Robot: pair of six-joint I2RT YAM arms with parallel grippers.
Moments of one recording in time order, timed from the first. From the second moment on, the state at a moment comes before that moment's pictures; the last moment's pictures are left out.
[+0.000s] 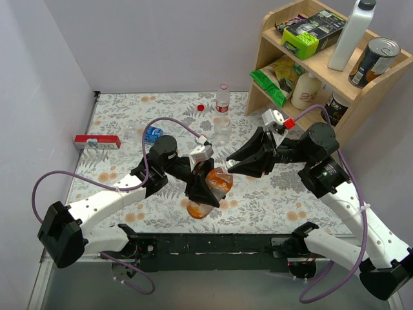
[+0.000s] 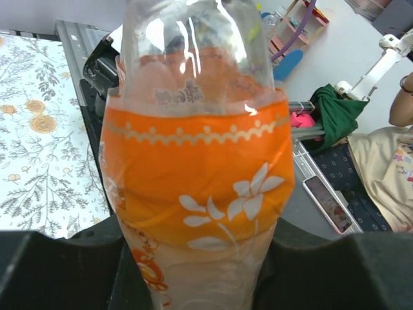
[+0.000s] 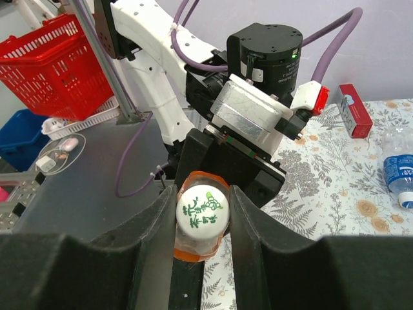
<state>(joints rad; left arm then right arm) -0.79 1.18 0.82 0.33 1.29 -0.40 0.59 0.91 1.03 0.09 -1.08 0.33</state>
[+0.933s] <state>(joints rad) -0.77 1.14 0.83 0.02 0.35 -0.18 0.59 0.81 0.92 0.01 -0.37 0.52</state>
